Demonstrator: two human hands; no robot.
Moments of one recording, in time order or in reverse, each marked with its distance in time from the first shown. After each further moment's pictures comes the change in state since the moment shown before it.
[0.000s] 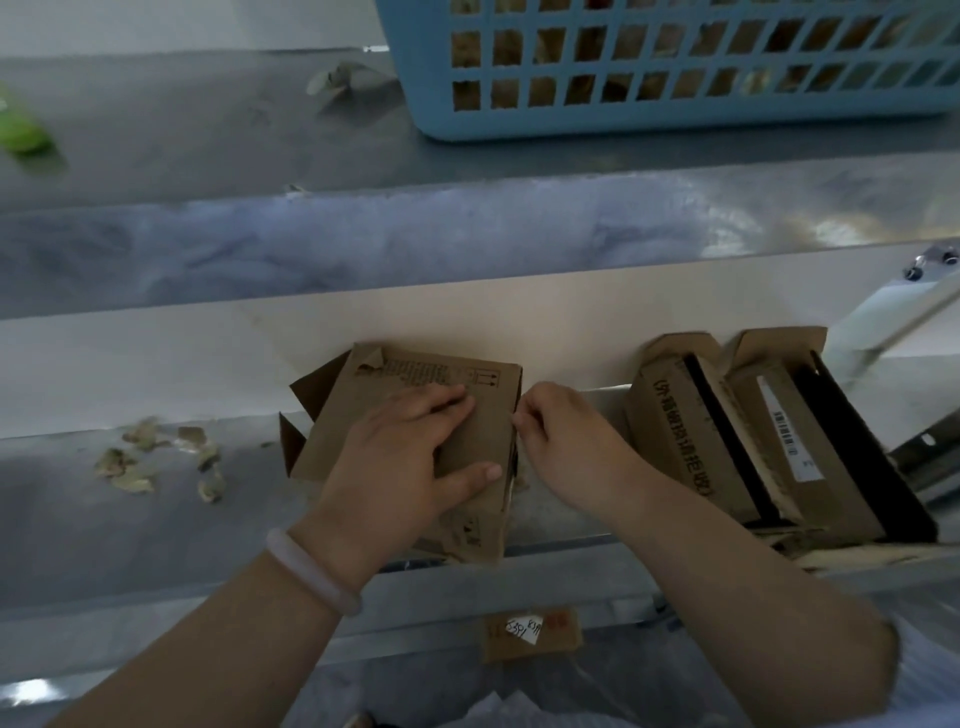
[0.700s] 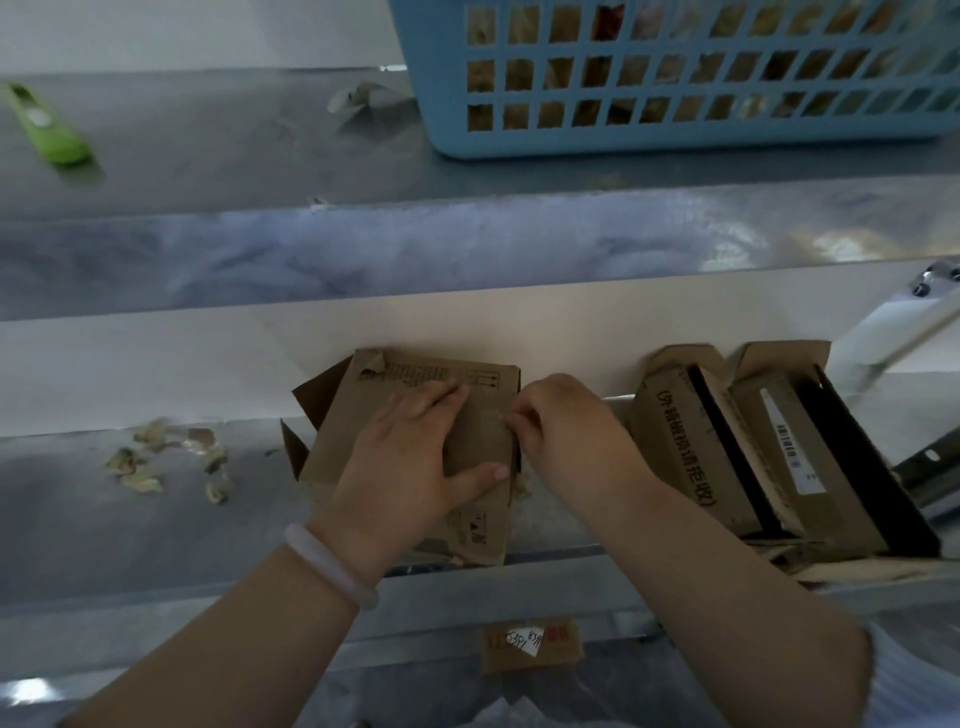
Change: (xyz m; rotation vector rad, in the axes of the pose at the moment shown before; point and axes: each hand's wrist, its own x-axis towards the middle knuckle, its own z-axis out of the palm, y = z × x) left_hand 0.004 0.003 0.003 0.038 0.021 -0.072; right_hand 0.003 -0.007 -0.002 -0.174 0.146 -0.135
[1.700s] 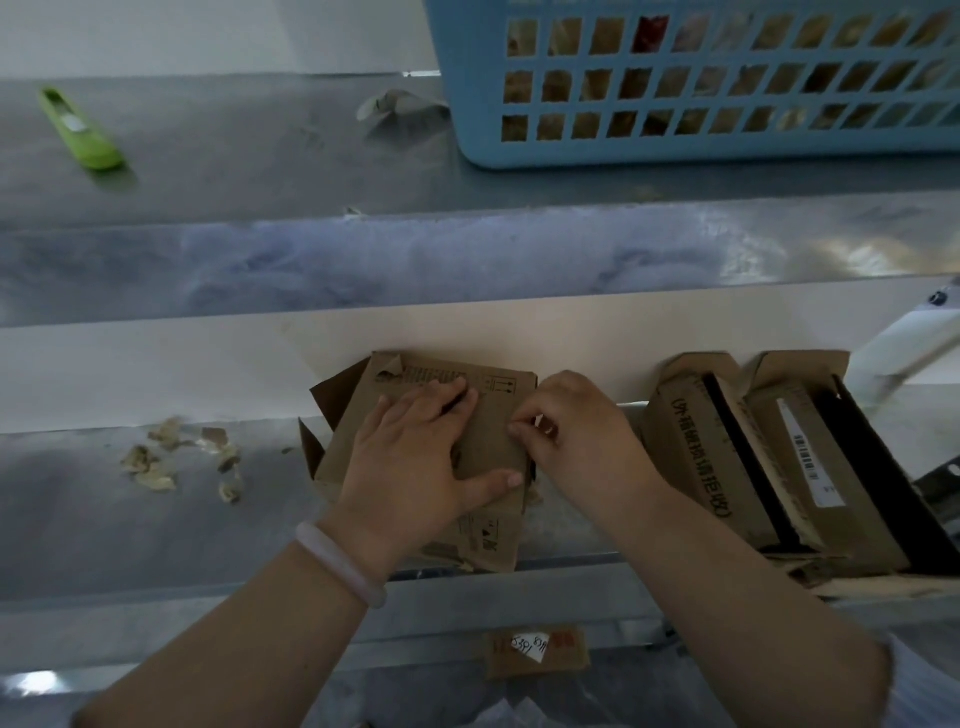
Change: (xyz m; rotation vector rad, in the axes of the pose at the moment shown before) left_hand 0.002 -0.006 0.001 0.132 -0.071 -0.061; right_hand 0.006 0.011 0.013 0.129 0.091 -0.106
